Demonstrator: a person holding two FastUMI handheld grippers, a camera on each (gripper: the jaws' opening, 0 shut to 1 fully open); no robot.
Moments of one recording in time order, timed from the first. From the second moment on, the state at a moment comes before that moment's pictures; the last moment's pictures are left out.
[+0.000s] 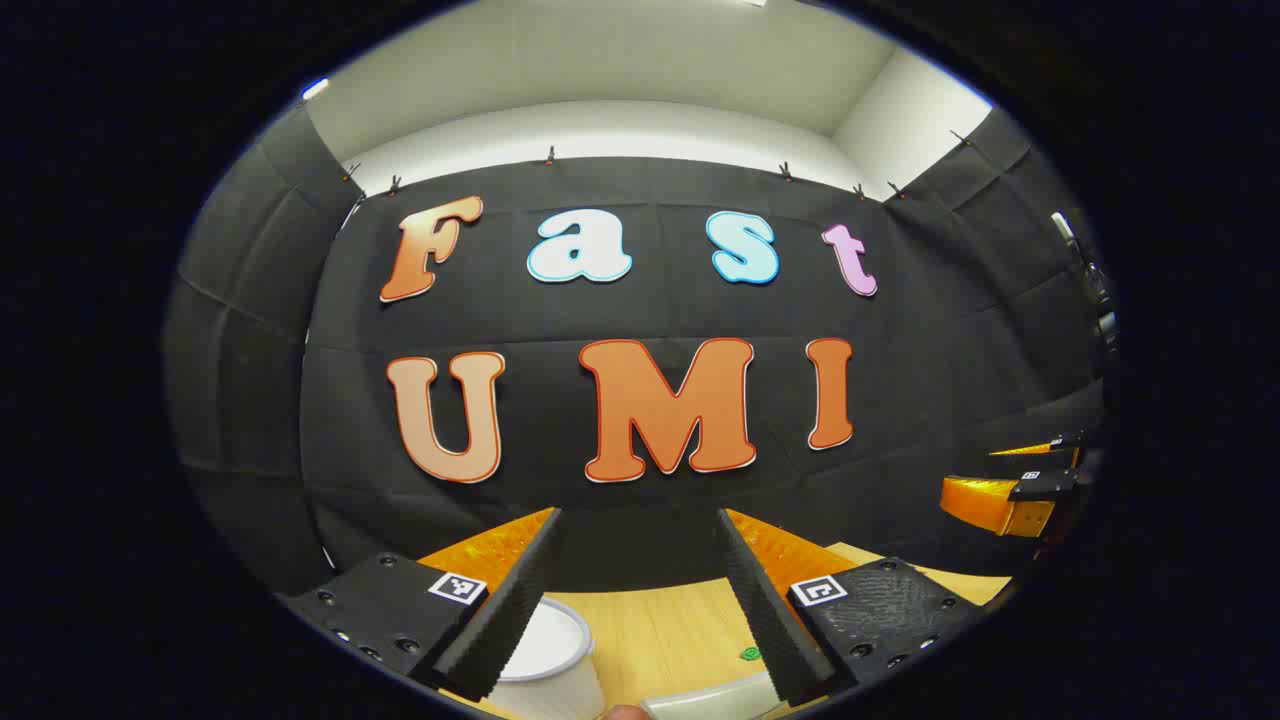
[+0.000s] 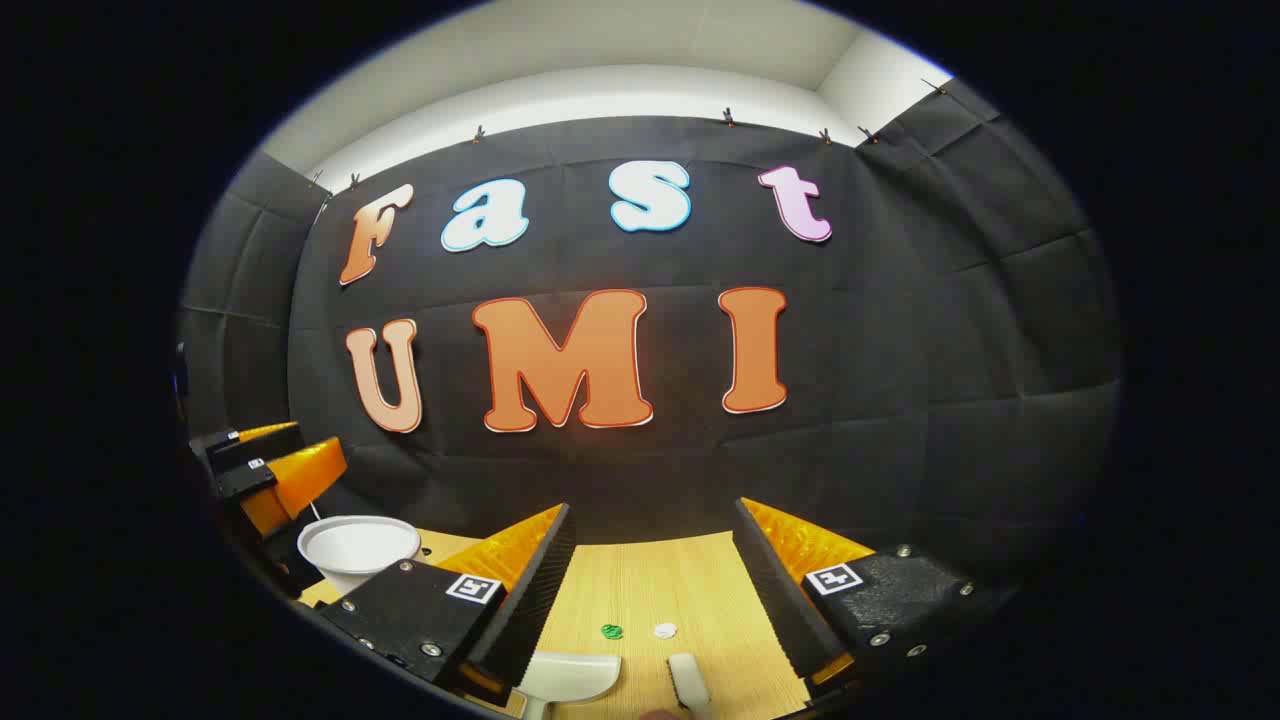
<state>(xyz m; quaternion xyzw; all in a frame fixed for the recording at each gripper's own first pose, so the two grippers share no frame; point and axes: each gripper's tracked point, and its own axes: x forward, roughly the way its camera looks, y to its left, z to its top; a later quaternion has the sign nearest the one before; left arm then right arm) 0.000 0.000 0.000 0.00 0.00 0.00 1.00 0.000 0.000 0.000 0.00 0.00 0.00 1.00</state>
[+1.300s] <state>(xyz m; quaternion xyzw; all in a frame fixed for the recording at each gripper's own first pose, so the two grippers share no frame) -0.004 -0.067 -0.047 -0.03 0.05 0.01 1.00 0.005 -0.018 -0.029 -0.02 0.00 0.06 1.00</state>
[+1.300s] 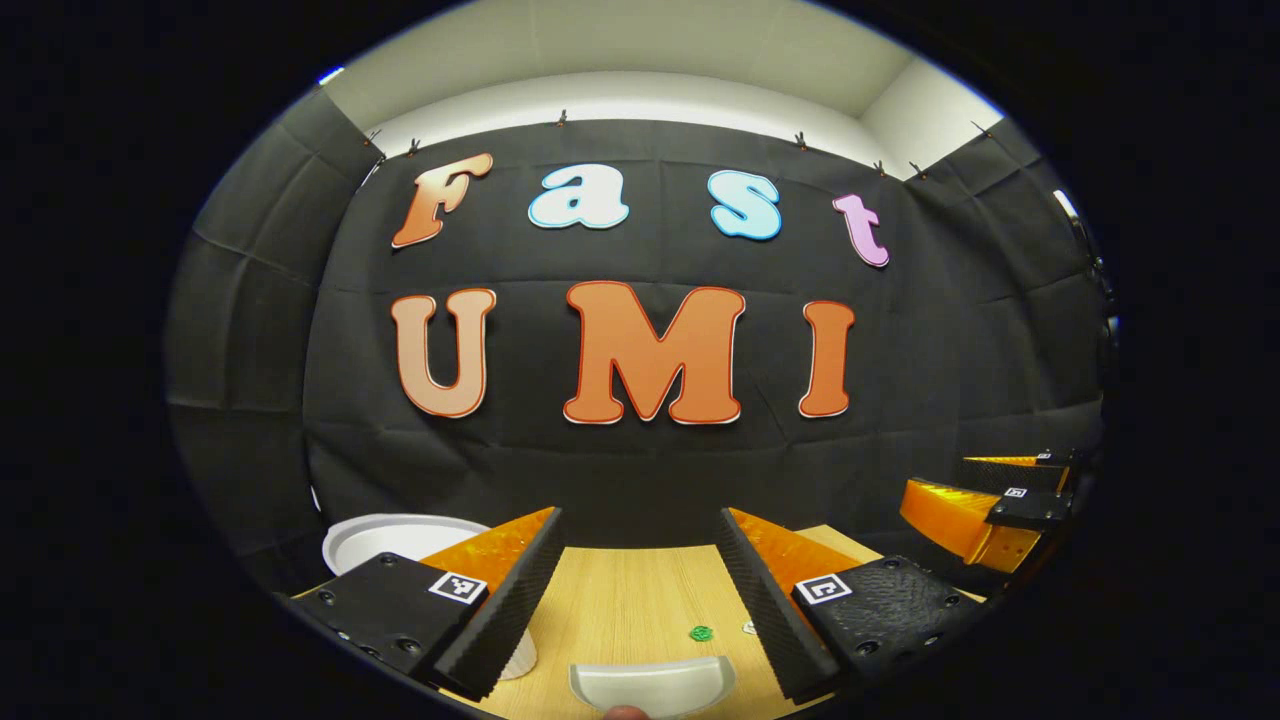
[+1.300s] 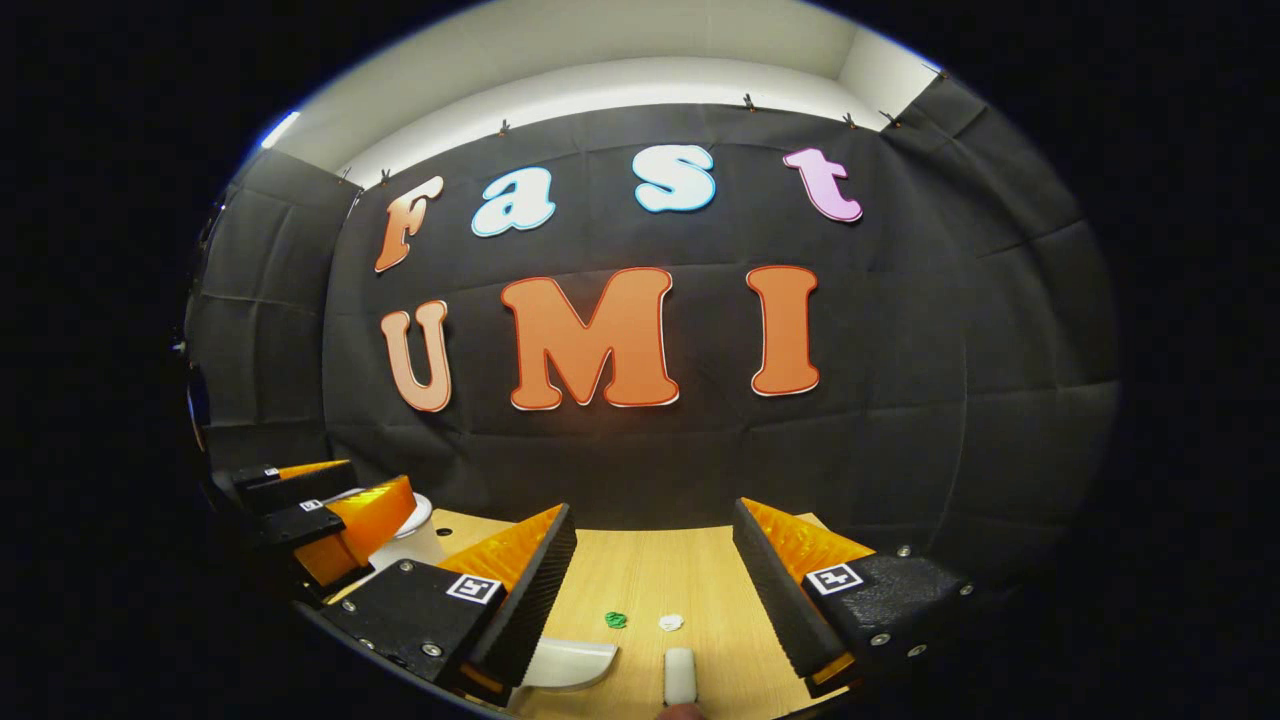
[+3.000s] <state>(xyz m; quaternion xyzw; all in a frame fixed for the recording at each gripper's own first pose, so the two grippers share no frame) -0.040 -0.105 -0.250 -0.10 0.35 -0.07 0.93 -0.001 -0.029 -0.228 -0.03 0.29 -0.01 0.96</state>
